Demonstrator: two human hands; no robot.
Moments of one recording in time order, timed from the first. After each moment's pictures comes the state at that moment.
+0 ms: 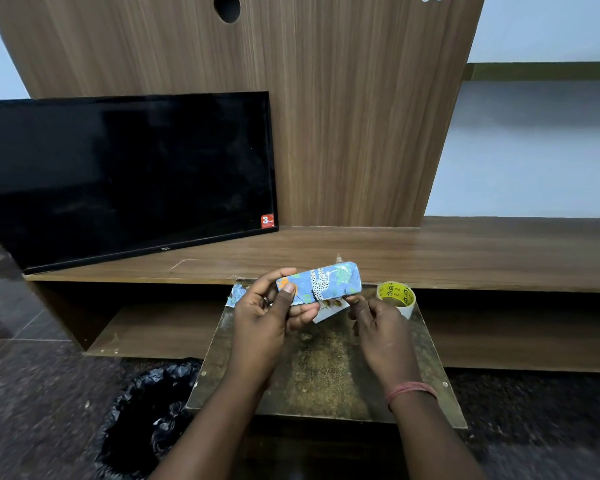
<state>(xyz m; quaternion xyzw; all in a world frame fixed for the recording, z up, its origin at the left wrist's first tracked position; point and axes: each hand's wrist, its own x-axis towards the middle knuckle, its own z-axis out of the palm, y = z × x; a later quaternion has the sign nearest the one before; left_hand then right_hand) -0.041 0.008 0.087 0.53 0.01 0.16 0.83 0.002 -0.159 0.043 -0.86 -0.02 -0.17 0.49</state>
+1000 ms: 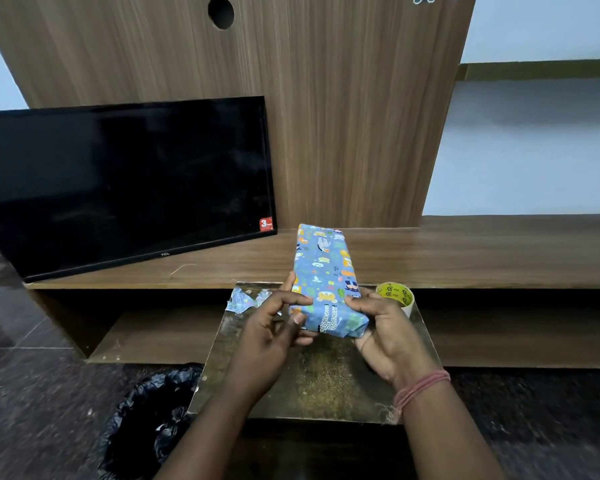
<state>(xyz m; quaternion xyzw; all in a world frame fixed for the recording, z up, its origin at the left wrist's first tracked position) -0.049 0.023 0.068 0.70 -0.10 0.11 0.70 0.004 -0.152 0.077 -0.41 0.03 0.15 0.90</state>
